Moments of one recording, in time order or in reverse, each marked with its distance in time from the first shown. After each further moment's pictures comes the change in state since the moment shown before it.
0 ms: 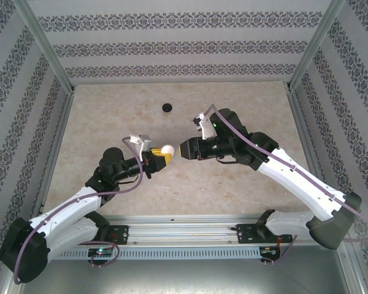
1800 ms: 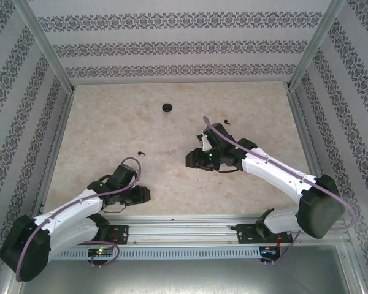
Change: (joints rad) left arm 0.000 -0.008 -0.111 -0.895 -0.261 -0.303; right arm -0.069 0.137 -0.267 0.120 -0.006 0.127
